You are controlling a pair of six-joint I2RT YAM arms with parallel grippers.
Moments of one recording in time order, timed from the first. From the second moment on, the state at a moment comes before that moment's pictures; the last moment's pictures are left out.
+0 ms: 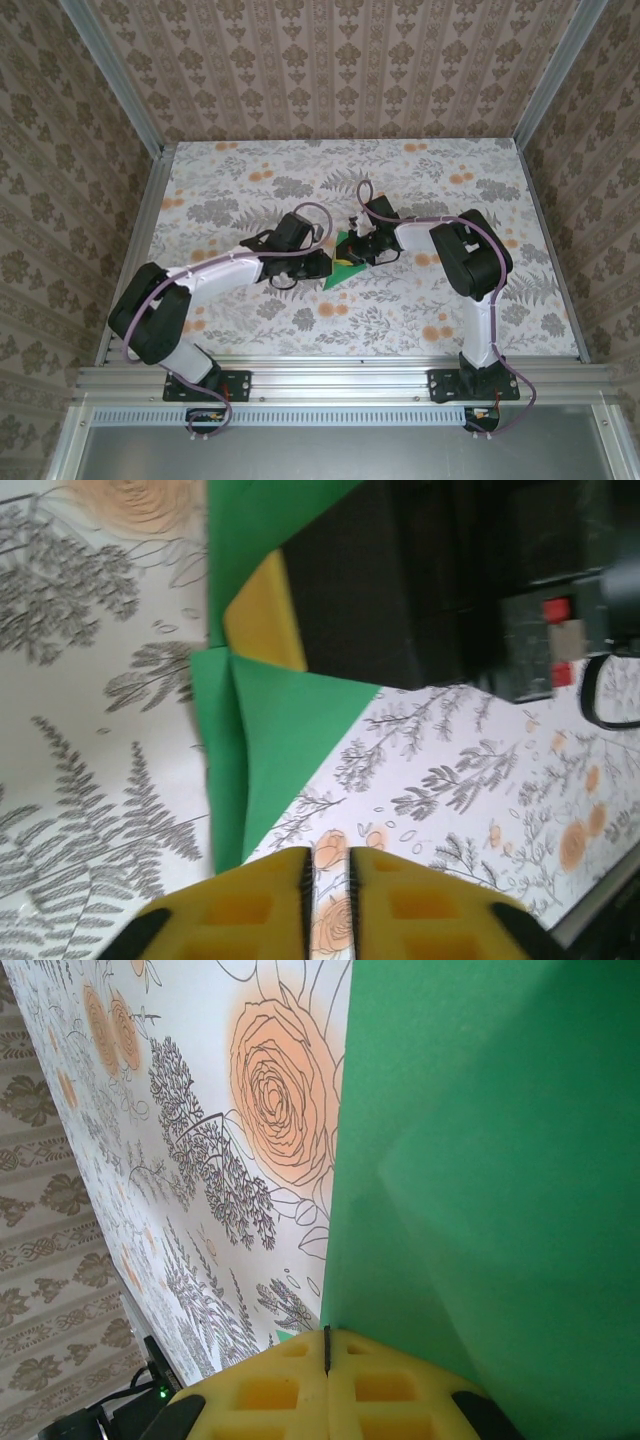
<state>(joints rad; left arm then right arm) -0.75 1.55 0.91 -0.29 0.33 -0.66 0.42 2.04 1.12 -0.12 -0.74 0.72</state>
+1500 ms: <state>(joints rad) -0.68 1.72 0.72 0.05 0.54 -0.64 0.43 2.04 1.15 -0.19 -0.72 0.70</state>
